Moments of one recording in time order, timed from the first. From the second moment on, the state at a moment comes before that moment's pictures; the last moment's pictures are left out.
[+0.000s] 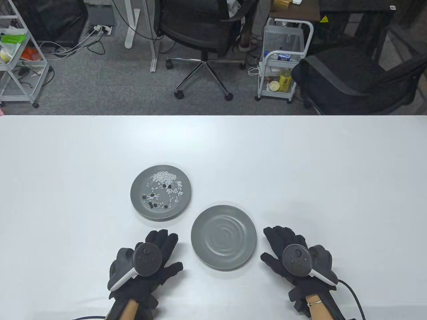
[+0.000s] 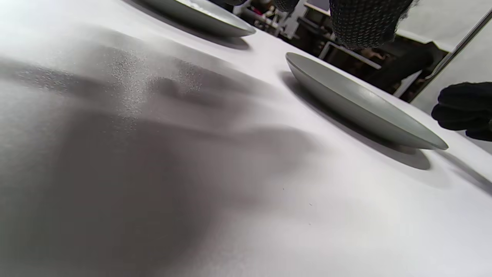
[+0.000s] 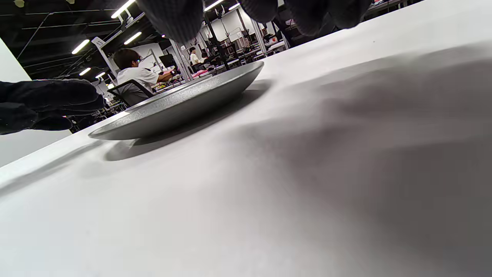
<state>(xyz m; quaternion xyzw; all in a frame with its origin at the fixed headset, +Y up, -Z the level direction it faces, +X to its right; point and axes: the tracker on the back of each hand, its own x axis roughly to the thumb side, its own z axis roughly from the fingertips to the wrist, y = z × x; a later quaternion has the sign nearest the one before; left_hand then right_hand) -0.197 -0.752 -0.183 -0.19 -0.10 0.18 0.96 0.194 -0.752 -0.196 0.15 0.08 0.97 0.15</state>
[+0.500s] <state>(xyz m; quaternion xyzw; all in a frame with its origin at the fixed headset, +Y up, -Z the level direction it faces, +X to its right) -0.200 -0.750 -0.185 -0.16 -0.06 0.19 0.97 0.197 -0.748 -0.198 0.14 0.07 0.97 0.15</state>
